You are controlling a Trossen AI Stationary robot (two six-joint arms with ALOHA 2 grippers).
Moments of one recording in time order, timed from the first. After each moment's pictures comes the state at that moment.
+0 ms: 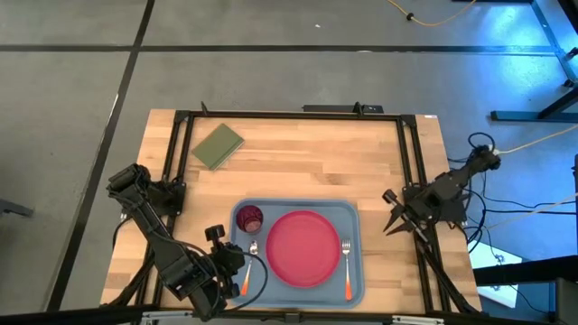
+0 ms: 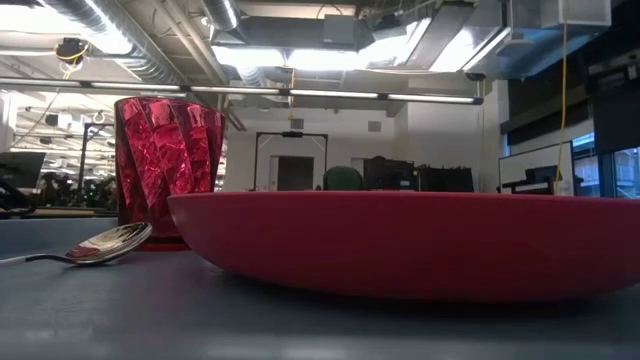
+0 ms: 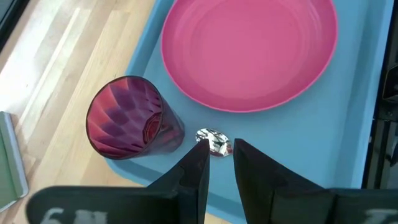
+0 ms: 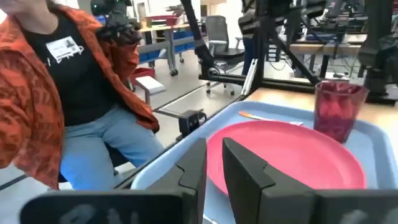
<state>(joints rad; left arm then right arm) -0.86 1.79 1.66 -1.29 -0.66 -1.11 0.59 0.00 0.11 -0.15 -0.05 0.07</state>
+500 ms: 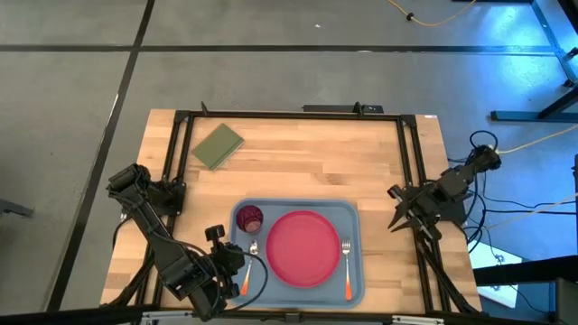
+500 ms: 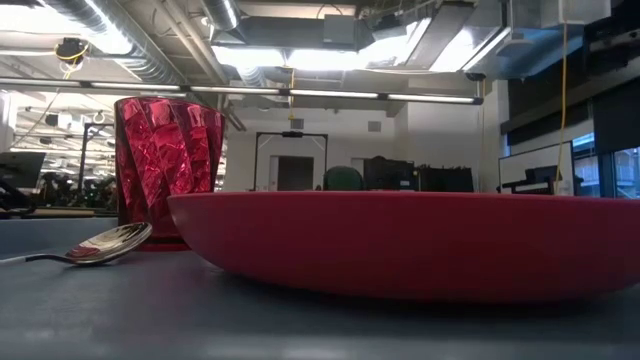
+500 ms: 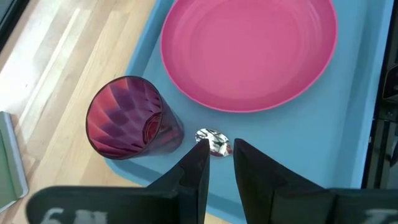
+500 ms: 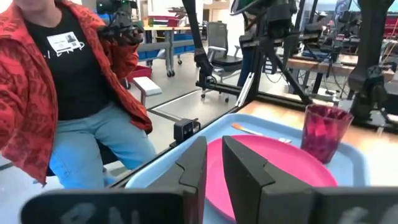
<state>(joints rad) -0.86 1.79 1.66 -1.29 -0.66 -1.12 0.59 0.00 0.18 -0.21 -0.05 -0.03</state>
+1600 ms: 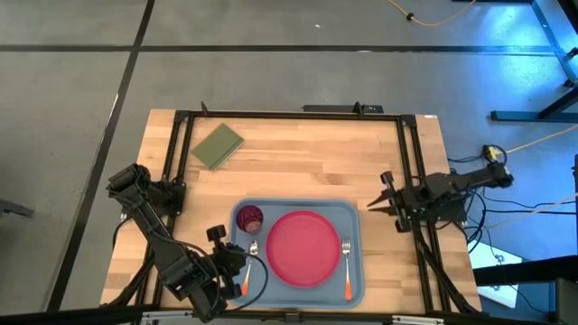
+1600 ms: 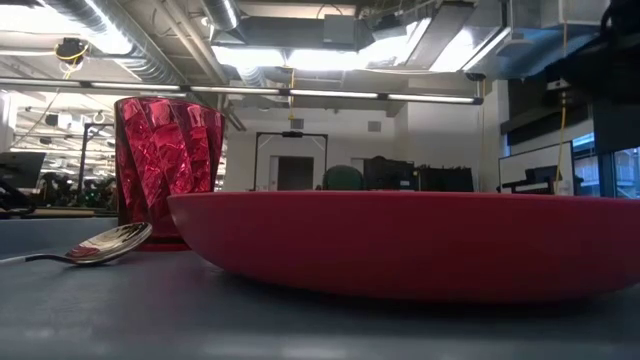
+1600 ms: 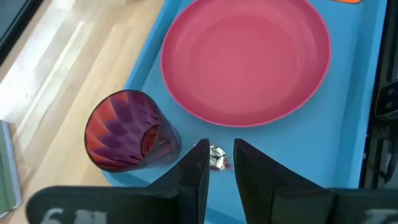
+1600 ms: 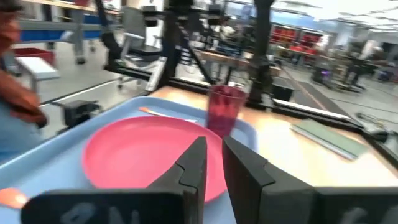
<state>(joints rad) -0.86 1.79 1.66 -1.25 -0.71 -1.11 0.30 0.00 0.04 -0.07 0.04 -0.16</state>
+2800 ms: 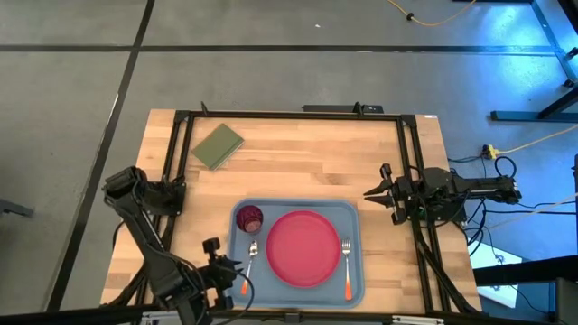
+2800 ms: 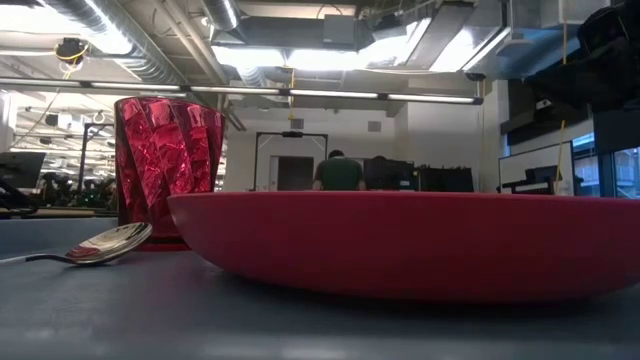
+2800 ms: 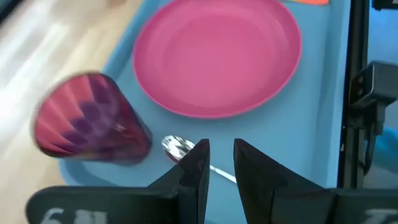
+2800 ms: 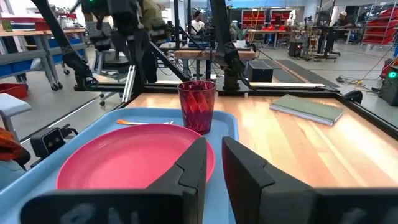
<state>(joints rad) -0.97 1.79 1.49 -1.05 -0.81 -1.18 0.08 0.00 0.04 -0.06 -0.07 0.02</state>
